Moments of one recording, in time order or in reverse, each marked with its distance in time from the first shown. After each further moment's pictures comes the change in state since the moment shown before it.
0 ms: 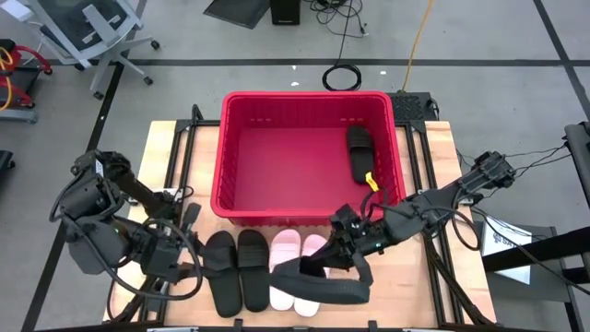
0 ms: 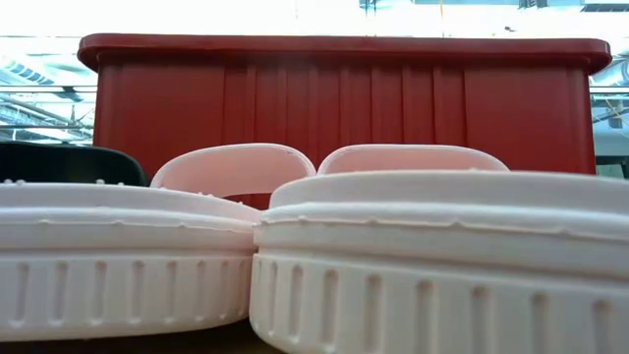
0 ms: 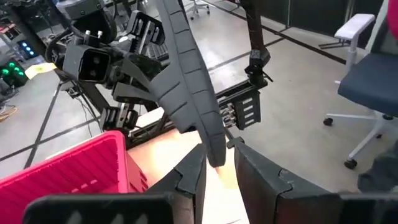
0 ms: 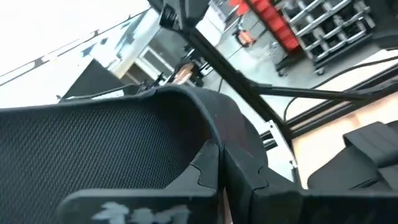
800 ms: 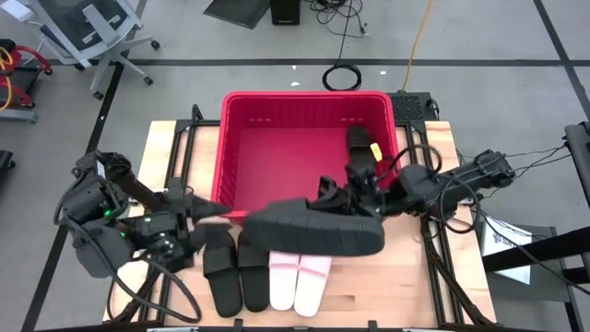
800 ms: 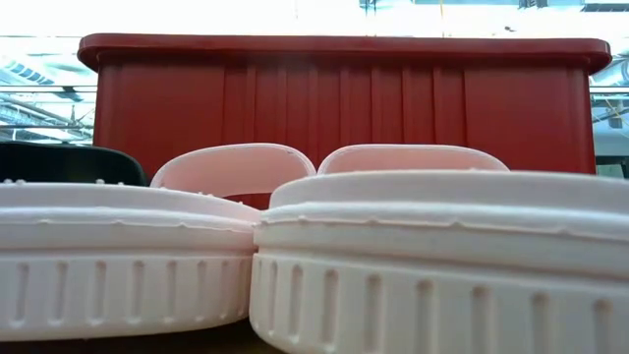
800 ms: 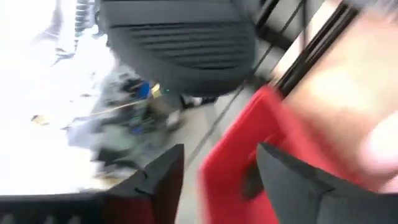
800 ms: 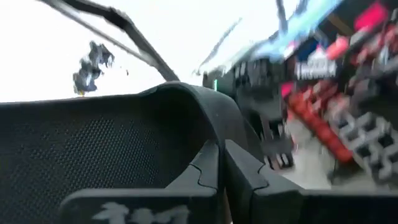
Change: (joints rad) left arm 0.006 0.017 0.000 -0.031 -0.545 0.720; right arm -0.145 0.000 0.001 0.497 -0.004 -0.113
